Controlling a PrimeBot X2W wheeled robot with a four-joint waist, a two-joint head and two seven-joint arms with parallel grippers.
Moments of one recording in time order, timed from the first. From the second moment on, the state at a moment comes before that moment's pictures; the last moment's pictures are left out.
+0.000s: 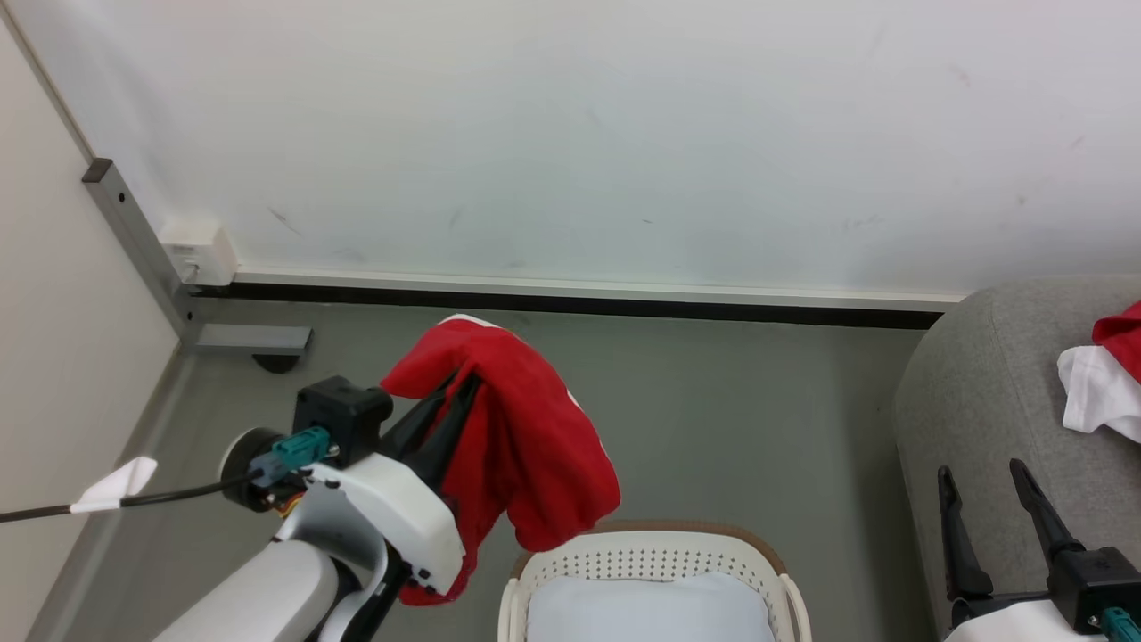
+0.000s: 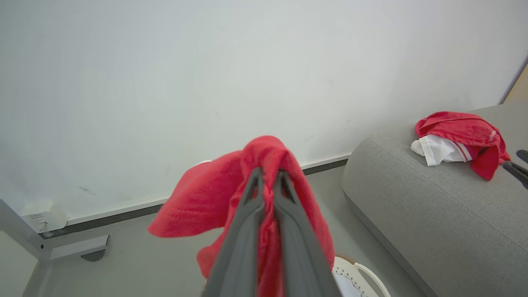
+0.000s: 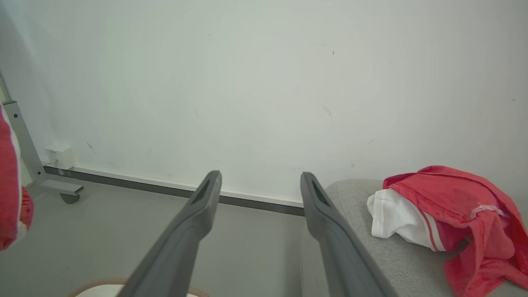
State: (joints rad) left arm -0.49 0.51 -0.75 0.02 -0.66 0.23 0.00; right arm -0.12 -0.05 -0.08 0.32 0.04 0.13 -0.26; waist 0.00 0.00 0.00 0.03
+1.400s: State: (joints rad) left arm -0.69 0.32 -0.92 -0.03 -0.59 0.15 0.09; right arm -0.38 -0.05 0.47 0.43 0.01 0.13 -0.26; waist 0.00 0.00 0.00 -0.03
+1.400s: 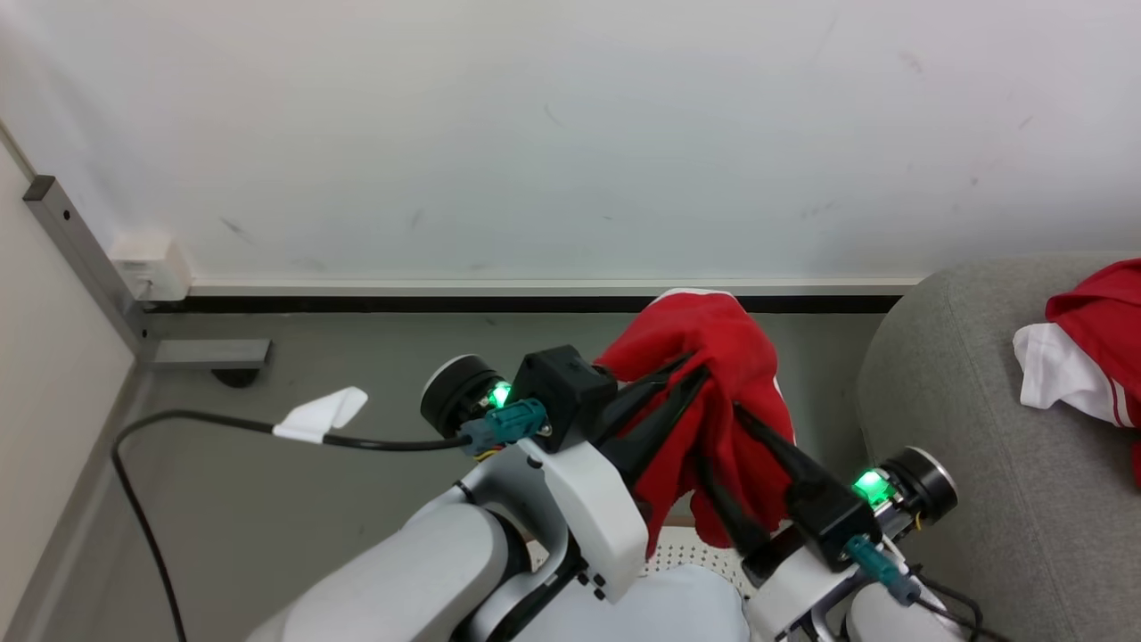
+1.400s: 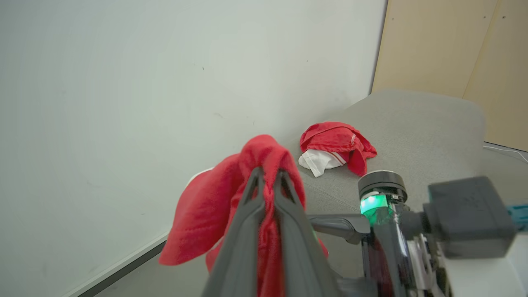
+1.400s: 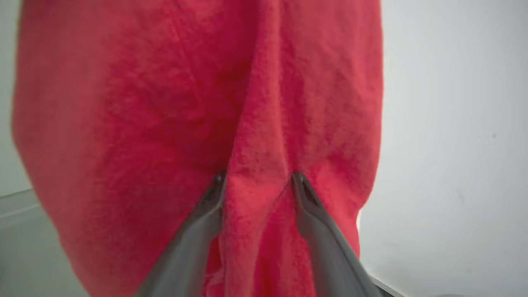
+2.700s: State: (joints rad) left arm -0.66 0.31 -0.99 0.02 -0.56 0.15 0.01; right arm -0.41 -0.05 -0.13 0.21 -0.01 0.13 -0.26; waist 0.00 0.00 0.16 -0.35
